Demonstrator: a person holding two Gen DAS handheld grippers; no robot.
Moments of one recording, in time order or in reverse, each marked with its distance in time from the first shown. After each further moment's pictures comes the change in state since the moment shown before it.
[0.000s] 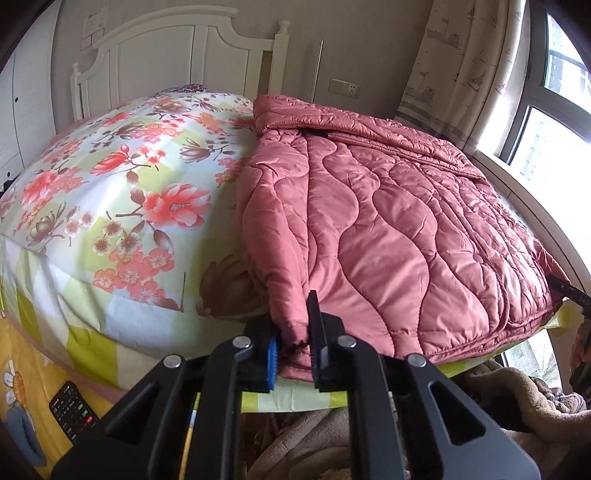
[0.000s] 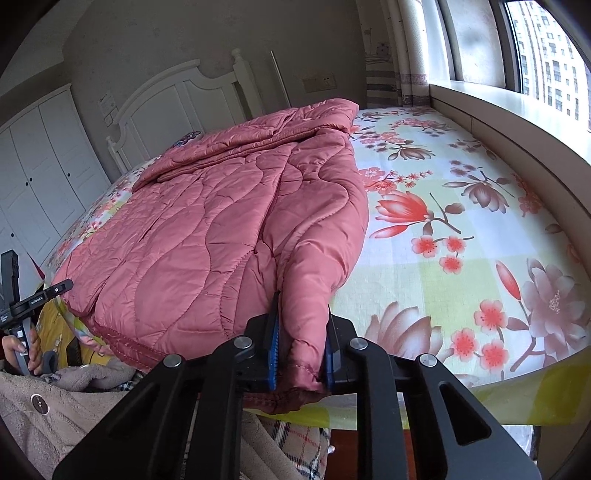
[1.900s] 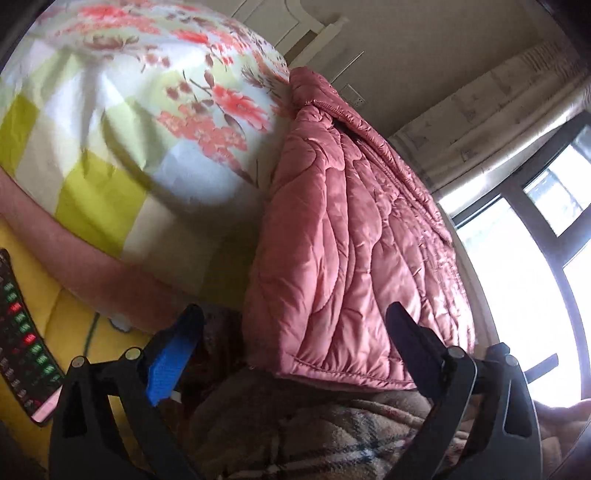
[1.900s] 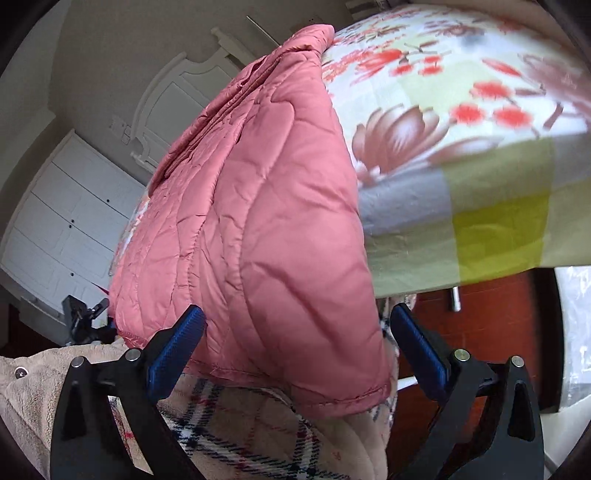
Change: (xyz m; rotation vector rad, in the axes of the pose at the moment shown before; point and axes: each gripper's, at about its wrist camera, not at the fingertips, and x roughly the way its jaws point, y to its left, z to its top) left arm -0.008 0.097 -0.068 -0.448 0.075 -0.406; right arm 0.017 -0.048 -0.083 0.319 0.194 0.345
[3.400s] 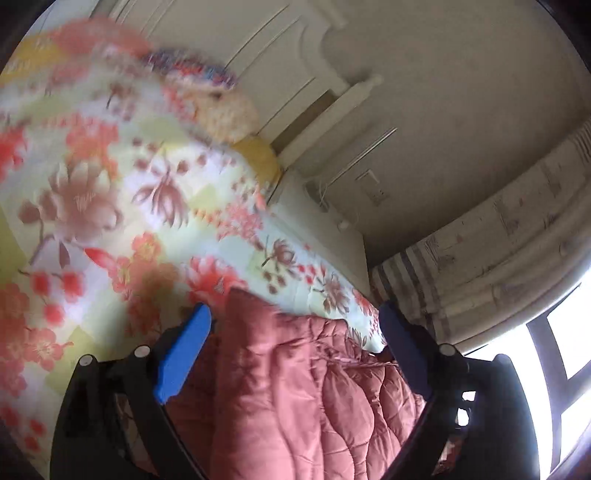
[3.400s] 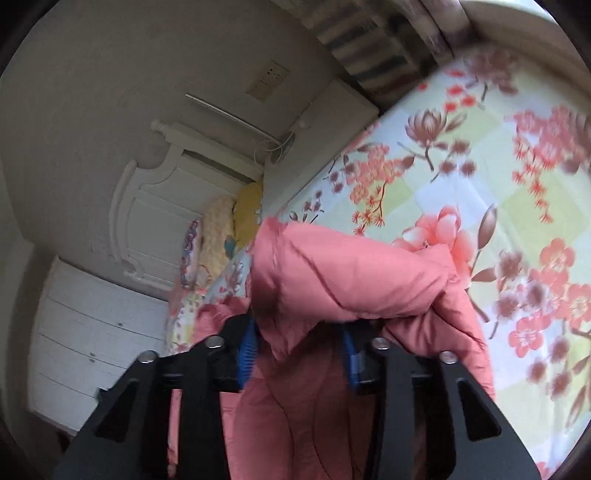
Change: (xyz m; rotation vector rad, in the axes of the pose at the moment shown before) left arm 0.188 -0.044 0.401 -0.159 -0.173 0.048; right arm 0.153 0.016 0.409 0.361 -0.159 0.123
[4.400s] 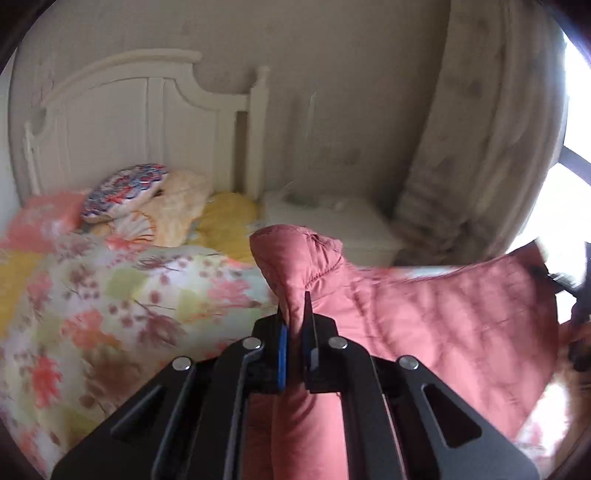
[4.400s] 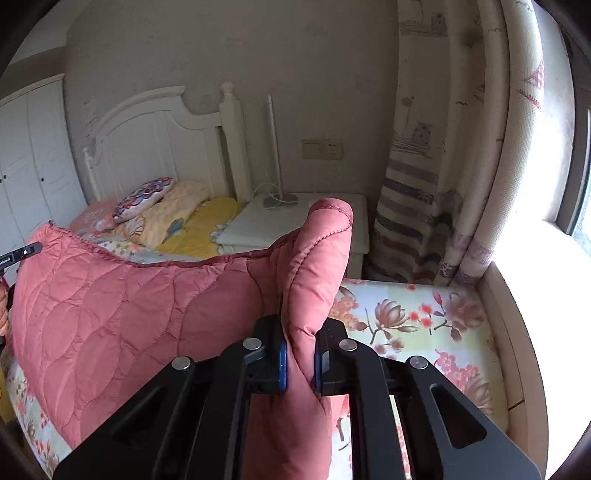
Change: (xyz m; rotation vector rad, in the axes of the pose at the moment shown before) left arm 0.006 -0.117 -0.004 0.741 -0.021 0.264; right arm -0.011 0.107 -0.008 -0.832 -0.177 -0.531
